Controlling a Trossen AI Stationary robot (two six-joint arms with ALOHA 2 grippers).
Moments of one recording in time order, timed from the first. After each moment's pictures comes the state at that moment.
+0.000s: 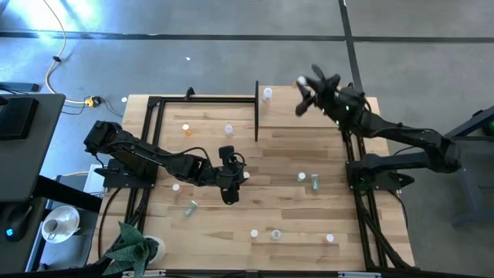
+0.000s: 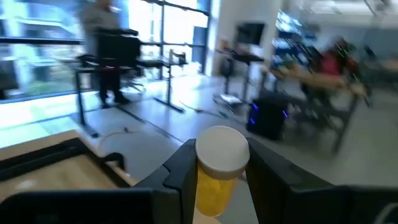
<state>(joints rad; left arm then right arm) -0.15 1.57 1.07 -0.24 -0.51 -0.02 -0.47 1.03 0.83 0.20 0.40 -0.08</state>
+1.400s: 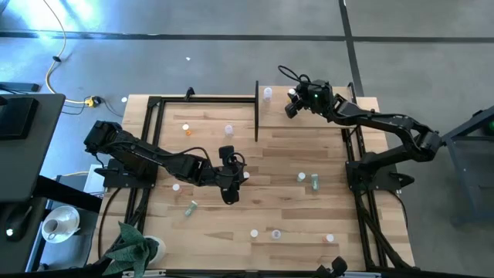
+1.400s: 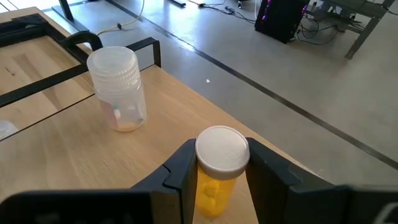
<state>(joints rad) -0.15 1.57 1.07 -0.24 -0.51 -0.03 -0.65 1.32 0.83 0.04 0.21 -0.01</state>
